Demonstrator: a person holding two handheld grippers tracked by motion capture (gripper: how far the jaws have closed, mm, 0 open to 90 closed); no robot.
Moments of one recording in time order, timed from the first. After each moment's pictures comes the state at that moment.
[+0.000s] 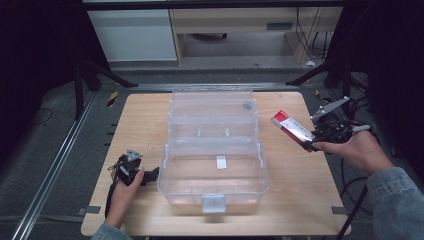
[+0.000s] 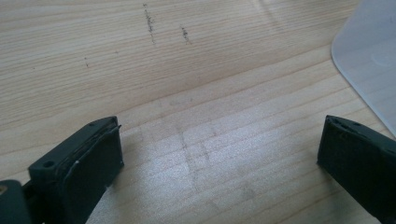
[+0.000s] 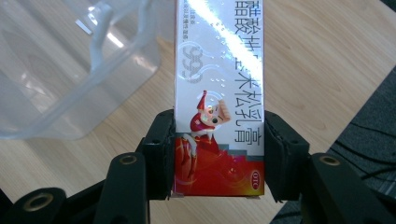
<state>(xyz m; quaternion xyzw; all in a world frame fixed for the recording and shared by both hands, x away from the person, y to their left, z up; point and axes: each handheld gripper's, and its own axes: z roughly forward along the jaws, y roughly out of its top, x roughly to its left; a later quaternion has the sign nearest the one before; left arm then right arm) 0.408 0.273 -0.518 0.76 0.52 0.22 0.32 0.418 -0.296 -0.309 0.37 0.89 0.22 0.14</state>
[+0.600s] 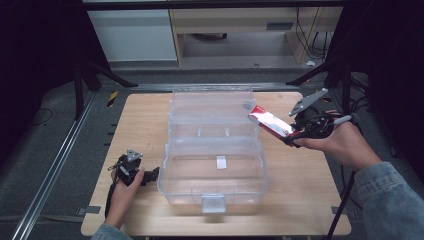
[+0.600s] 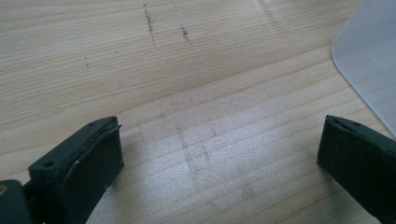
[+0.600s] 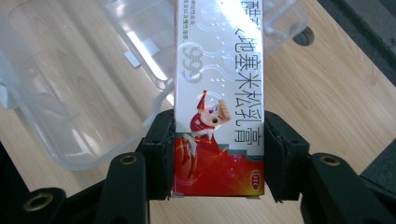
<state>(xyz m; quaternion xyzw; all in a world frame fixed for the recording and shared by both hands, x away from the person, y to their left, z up) 0.408 0.273 -0.519 0.76 0.52 0.22 0.33 0.410 -0.234 -0.275 0.28 0.92 0.23 0.16</state>
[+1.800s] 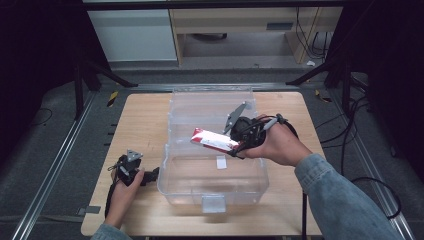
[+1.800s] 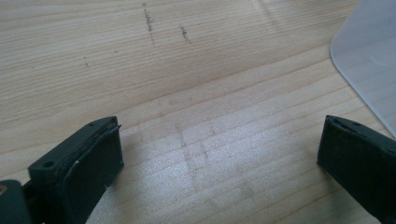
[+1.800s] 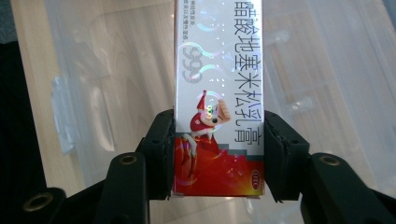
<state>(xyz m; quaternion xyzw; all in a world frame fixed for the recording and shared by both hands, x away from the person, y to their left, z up) 0.407 0.273 -0.518 0.76 0.52 0.22 0.33 0.413 -0.096 -0.303 0.12 0.96 0.21 0.11</state>
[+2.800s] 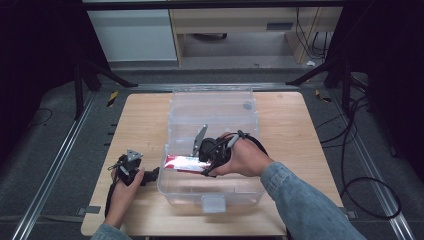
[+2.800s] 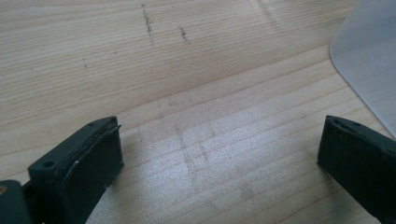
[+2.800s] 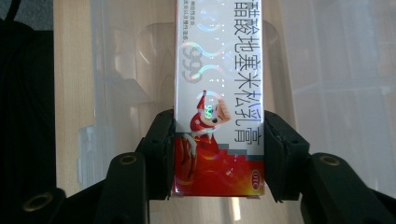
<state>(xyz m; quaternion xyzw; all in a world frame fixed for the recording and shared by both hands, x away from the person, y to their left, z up) 0.408 0.273 -0.518 0.76 0.52 0.22 0.33 0.403 -0.021 -0.359 0.04 0.98 0.19 0.06</state>
